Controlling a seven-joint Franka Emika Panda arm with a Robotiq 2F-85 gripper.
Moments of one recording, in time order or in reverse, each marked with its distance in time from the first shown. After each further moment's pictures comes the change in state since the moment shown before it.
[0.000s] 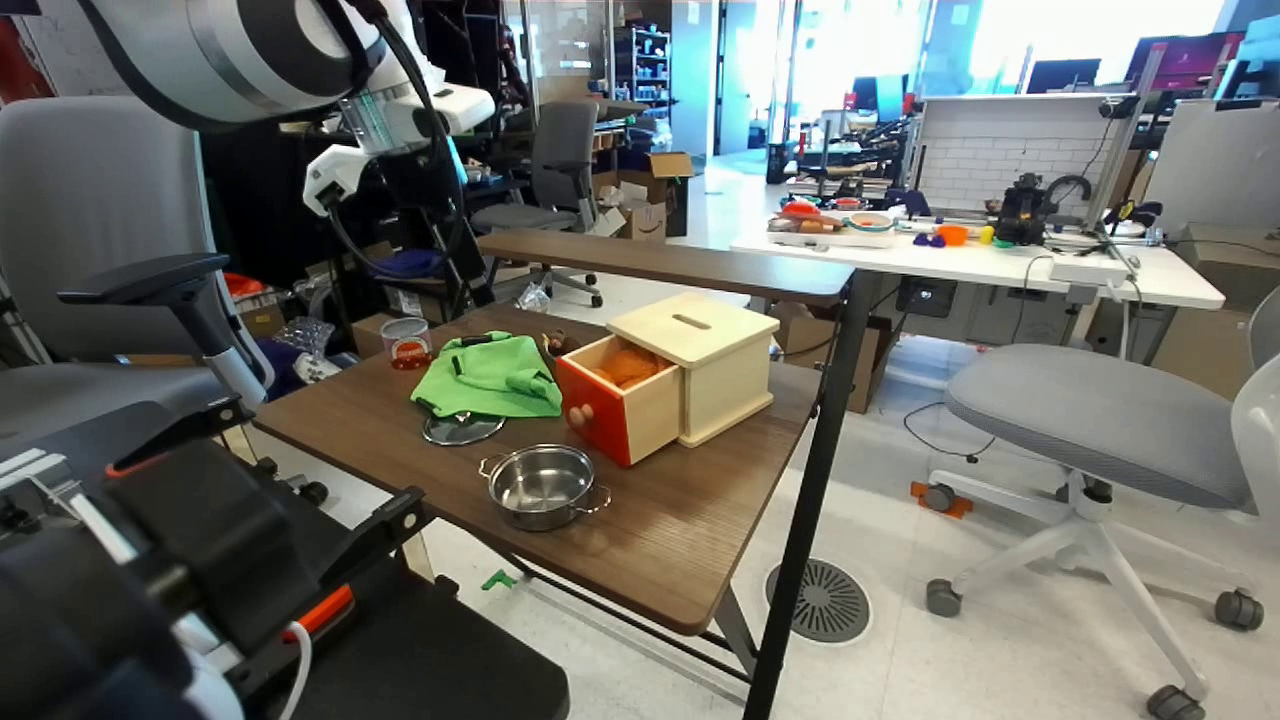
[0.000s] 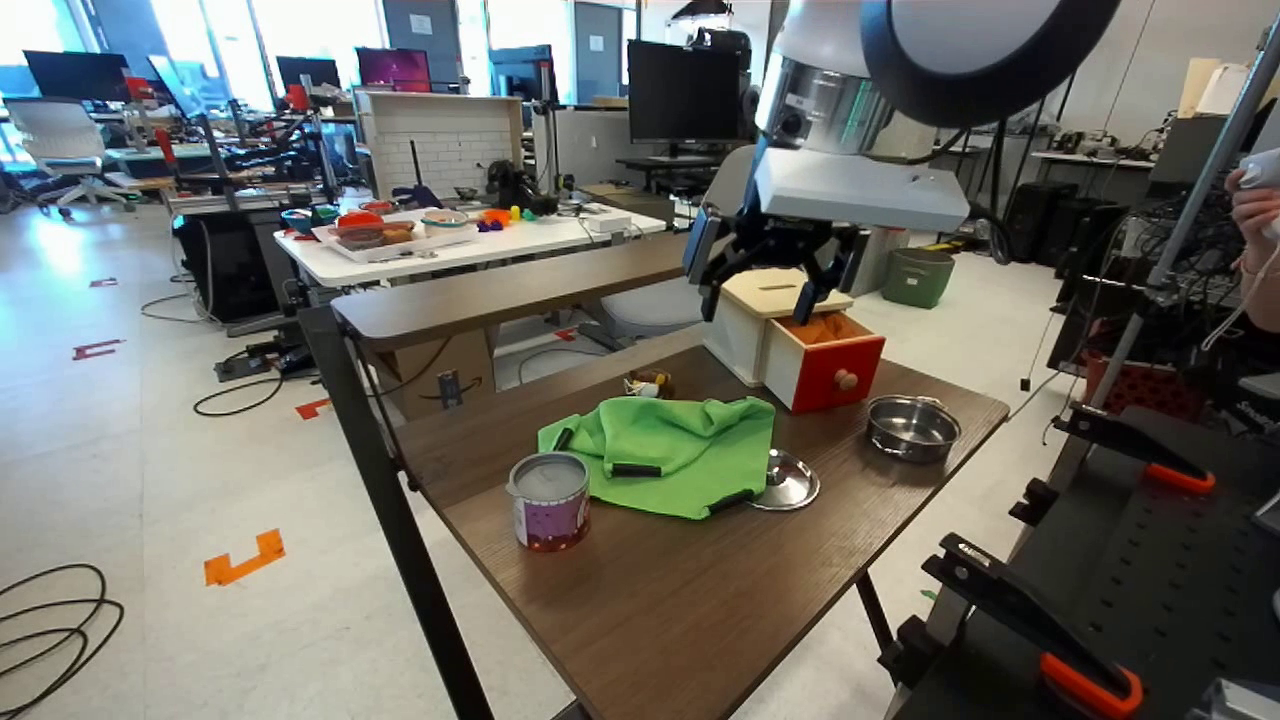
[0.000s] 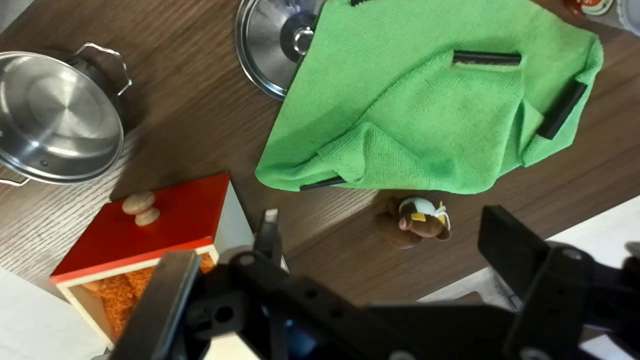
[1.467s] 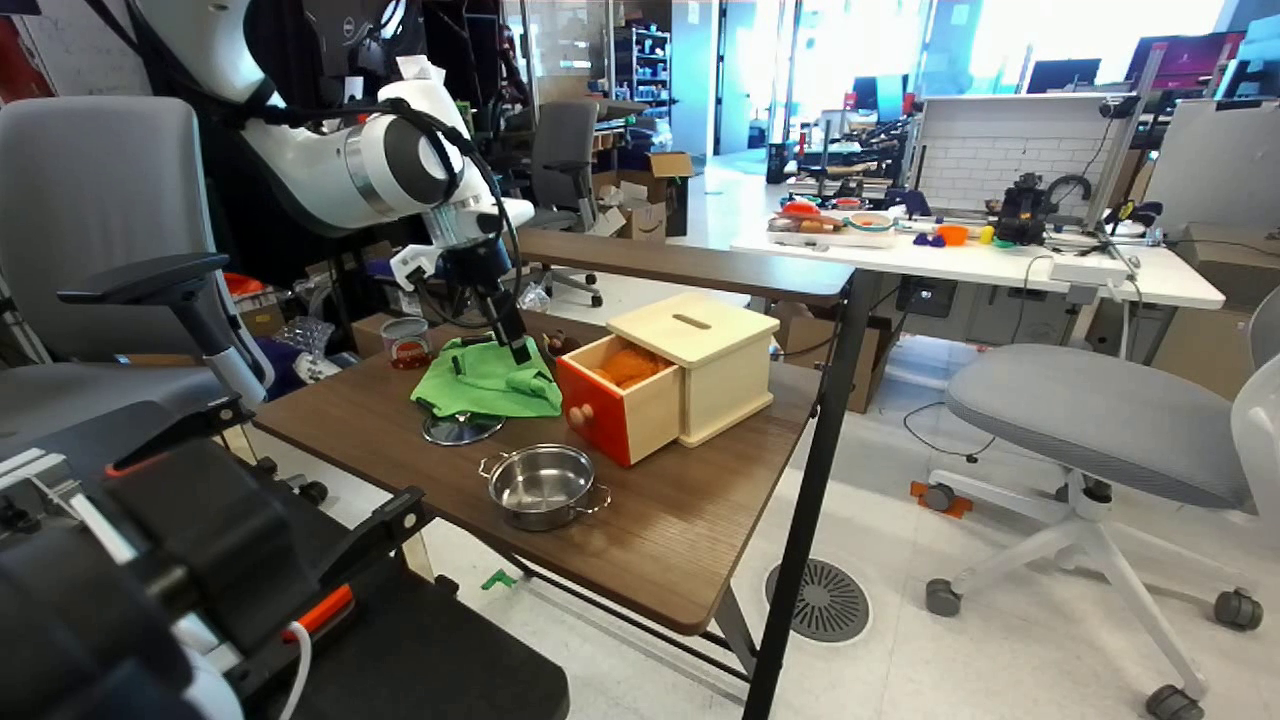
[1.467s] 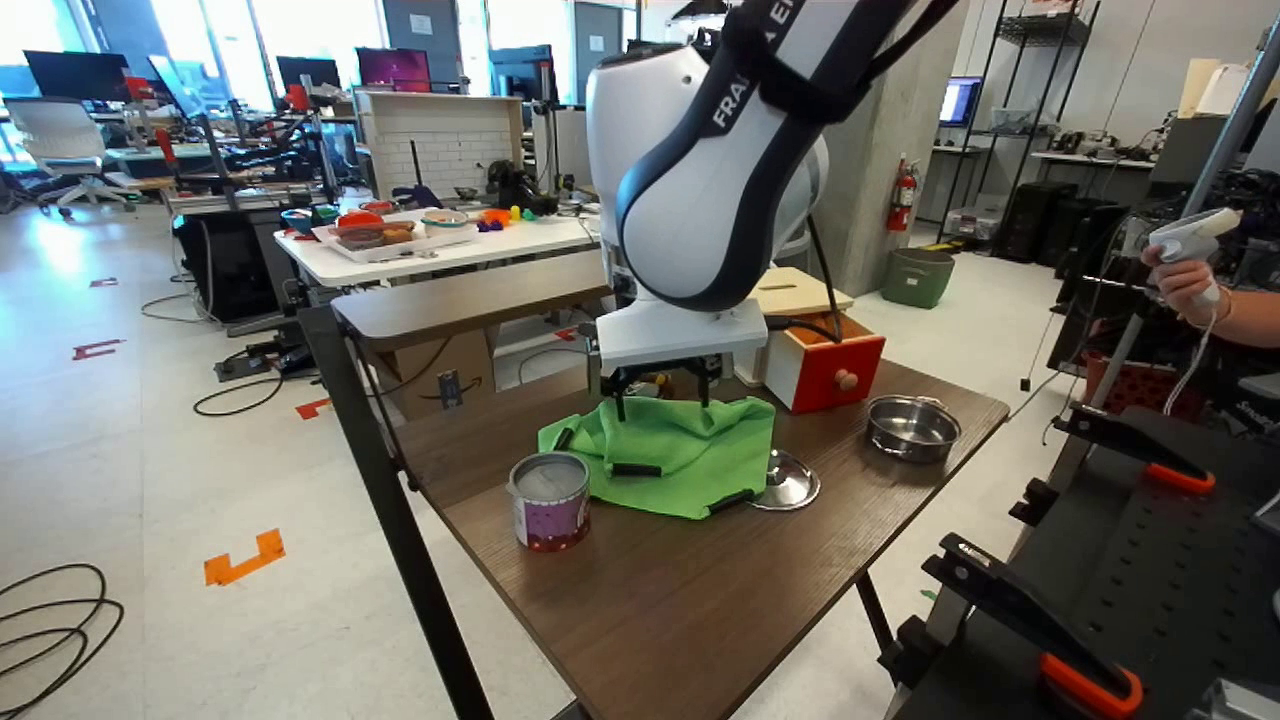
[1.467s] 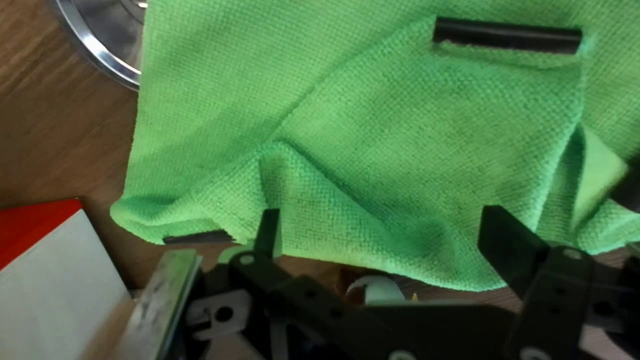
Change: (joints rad) arm 0.102 0.515 -0.041 0.602 0.026 -0.279 0.060
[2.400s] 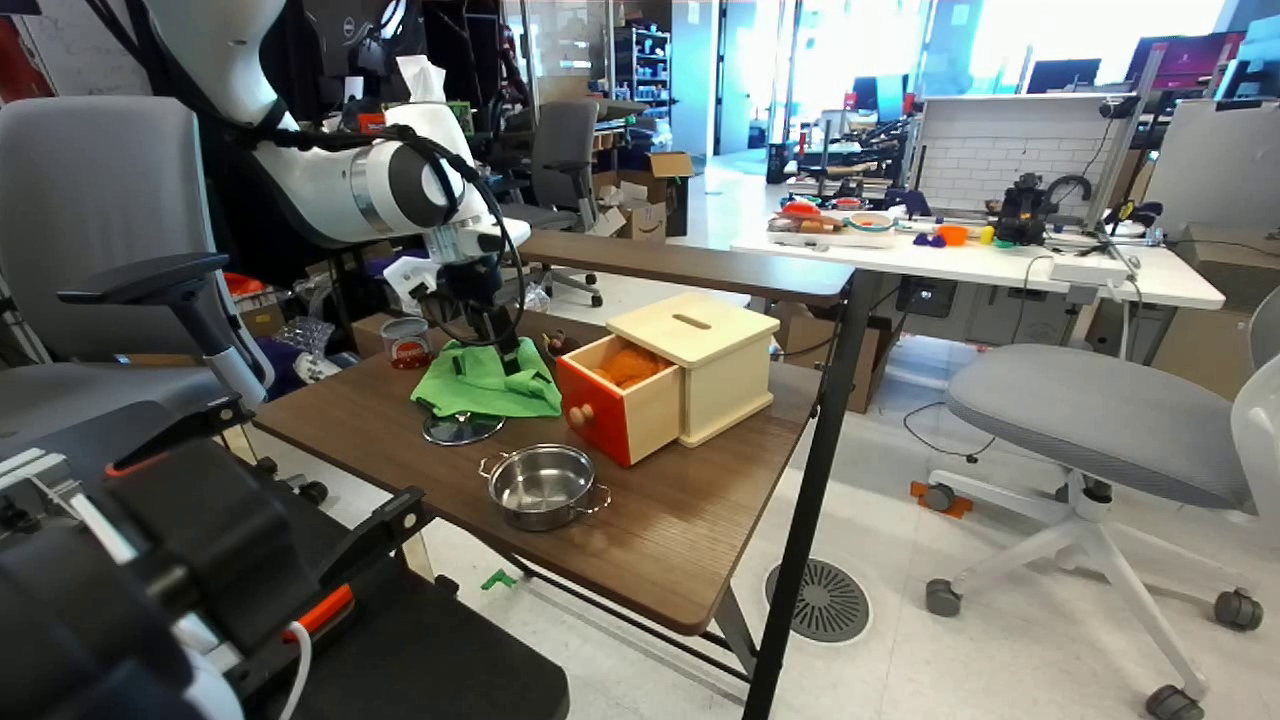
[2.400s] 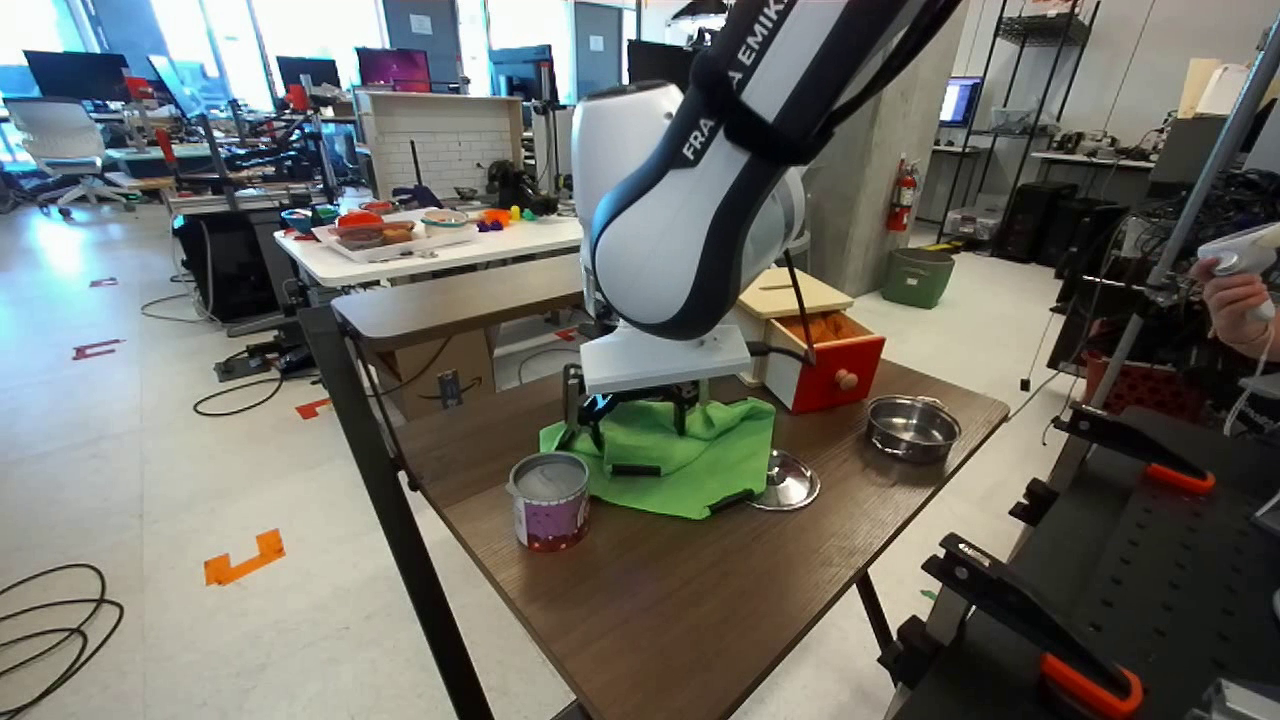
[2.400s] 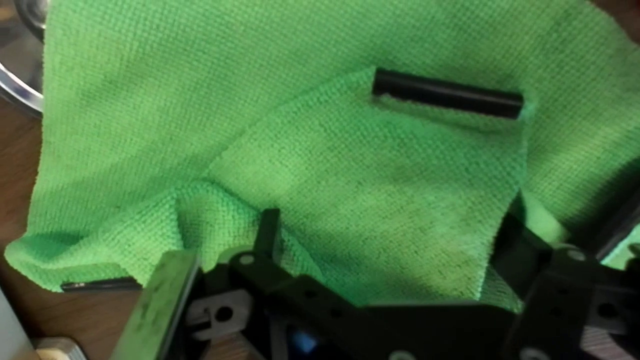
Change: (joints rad) arm -0.058 0.064 0.090 0.072 0.024 0.000 -0.101
